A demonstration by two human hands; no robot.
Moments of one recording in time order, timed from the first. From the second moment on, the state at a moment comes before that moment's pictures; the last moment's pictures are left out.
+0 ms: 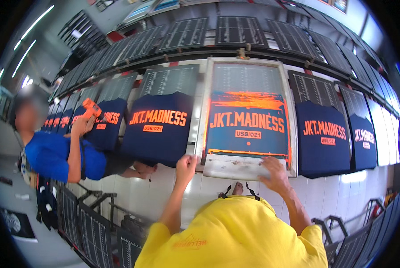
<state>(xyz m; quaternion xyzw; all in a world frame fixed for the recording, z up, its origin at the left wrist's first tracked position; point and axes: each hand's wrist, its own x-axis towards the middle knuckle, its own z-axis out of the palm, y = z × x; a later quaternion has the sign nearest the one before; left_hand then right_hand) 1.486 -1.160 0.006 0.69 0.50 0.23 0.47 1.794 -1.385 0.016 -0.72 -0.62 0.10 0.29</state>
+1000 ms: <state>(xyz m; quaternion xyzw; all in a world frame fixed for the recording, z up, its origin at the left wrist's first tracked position) 1.583 -1.296 -0.111 0.52 0.32 0.08 0.78 1.911 -1.196 0.031 -0.73 -0.66 -0.02 0.20</state>
